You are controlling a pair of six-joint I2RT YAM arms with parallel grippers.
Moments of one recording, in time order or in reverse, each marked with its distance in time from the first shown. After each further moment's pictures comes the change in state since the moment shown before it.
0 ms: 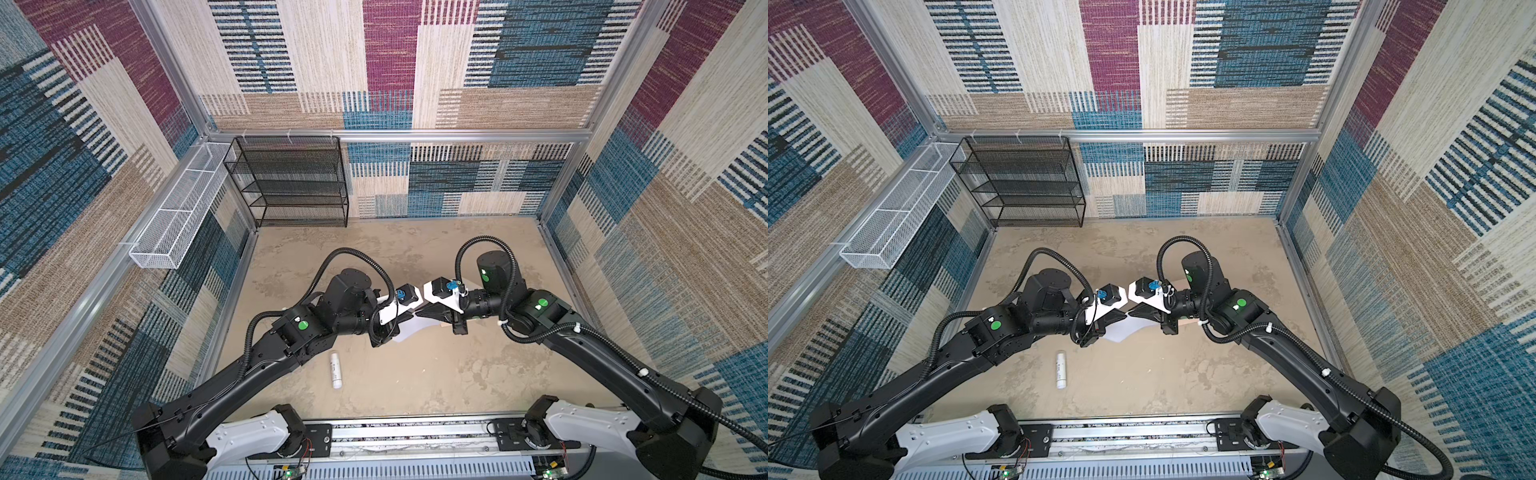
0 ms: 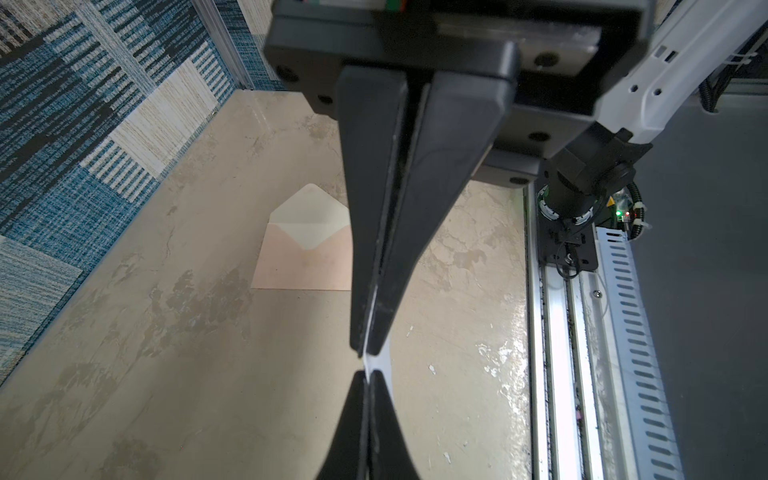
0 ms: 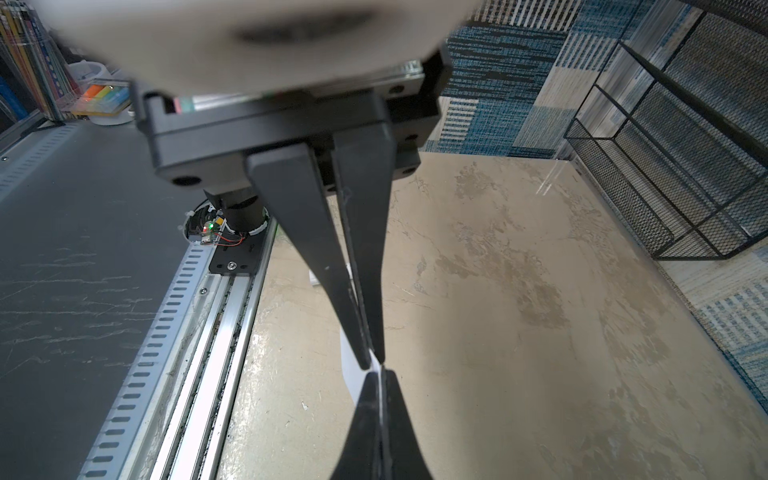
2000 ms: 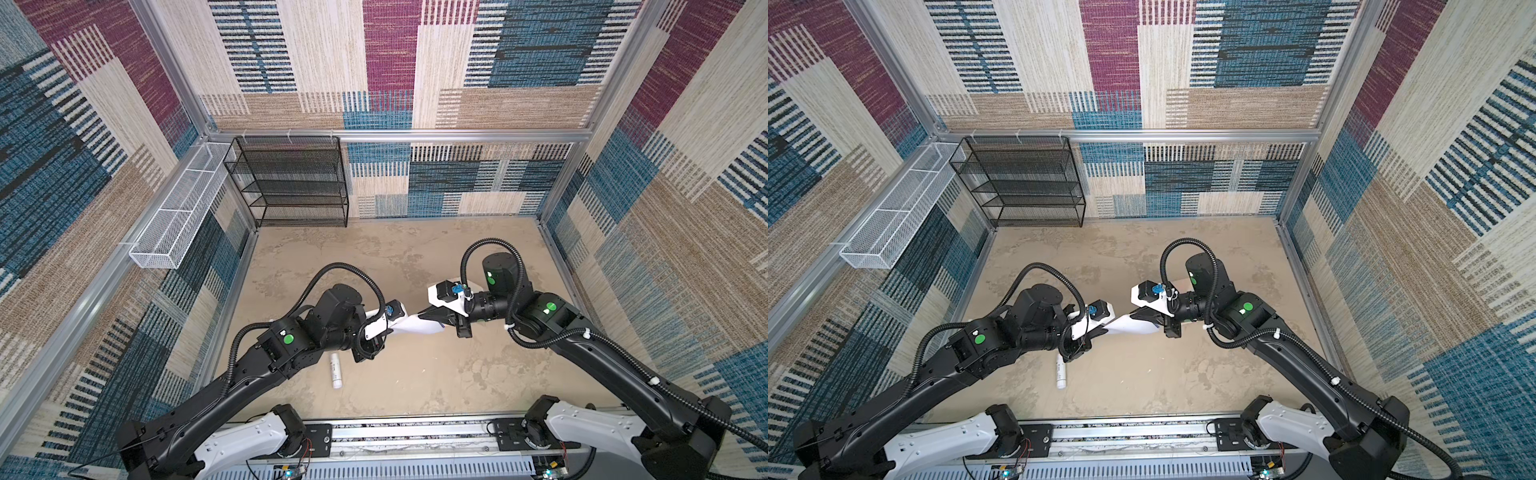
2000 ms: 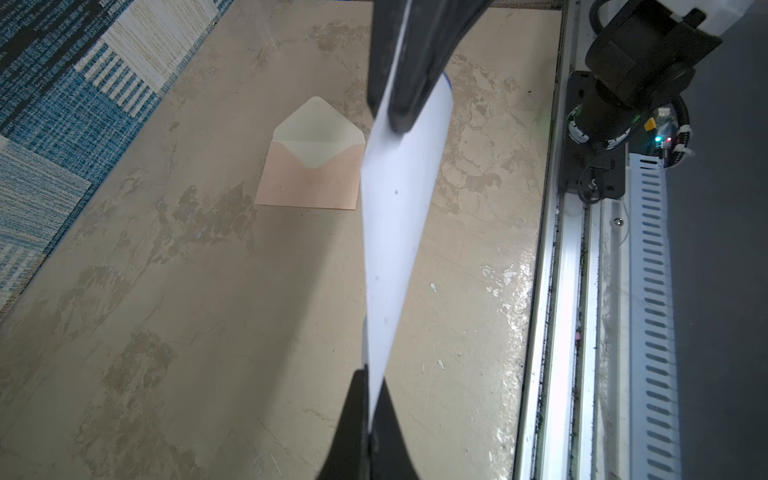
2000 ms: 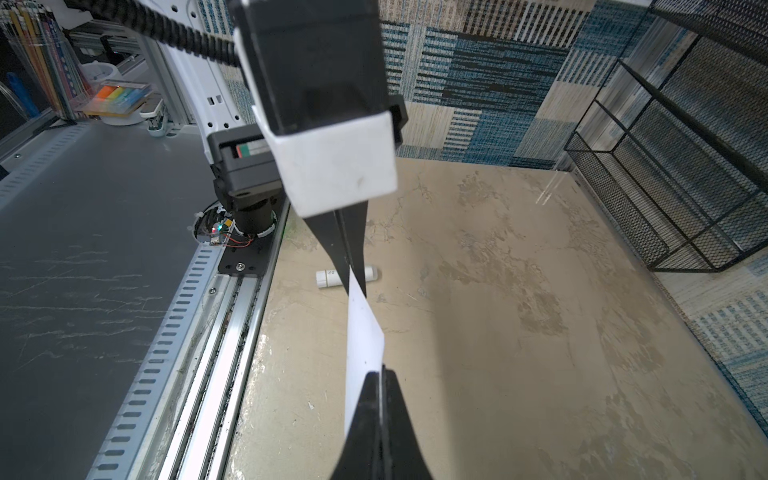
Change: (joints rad) left arm 0.000 -0.108 -0.072 -0.178 -0.115 0.003; right arm 0.003 -0.040 0.000 -0.035 0.000 -0.012
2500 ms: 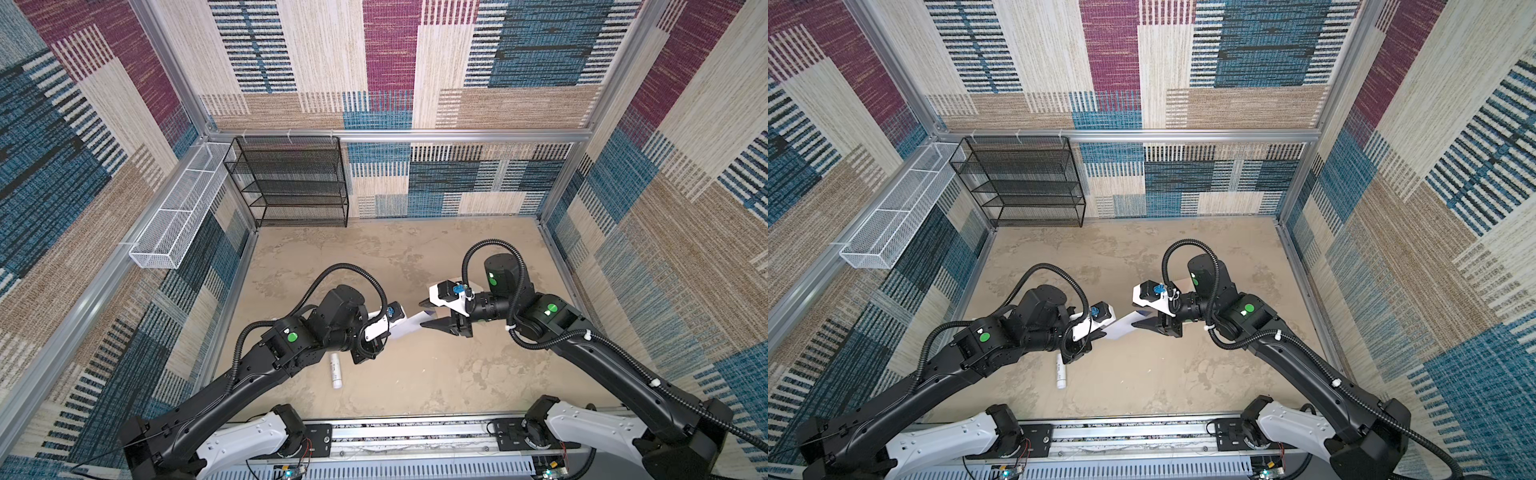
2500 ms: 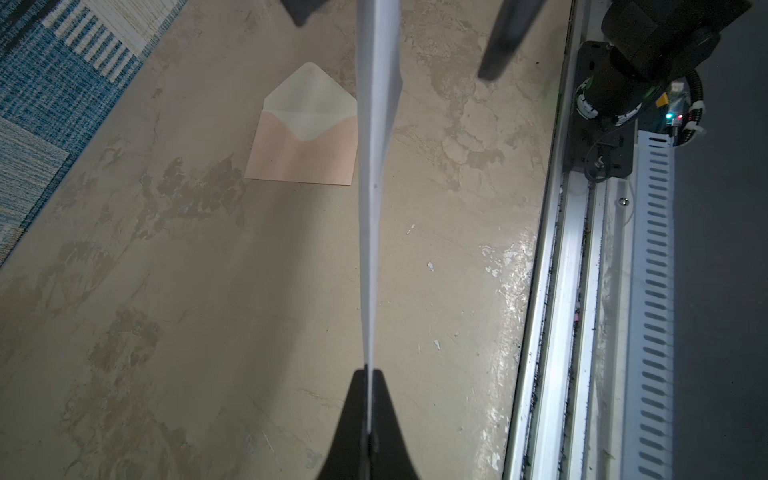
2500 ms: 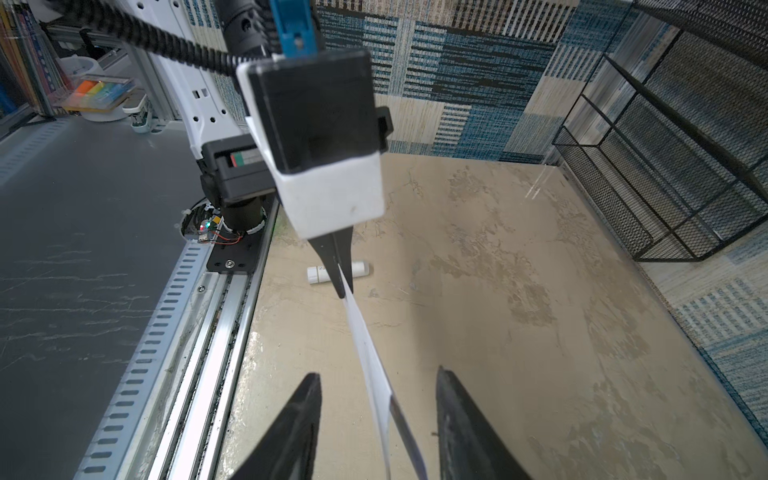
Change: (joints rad) left arm 0.002 0.021 -0.006 -0.037 -0.005 -0.004; right arm -0.003 -0.012 -0.016 0.018 0.015 0.008
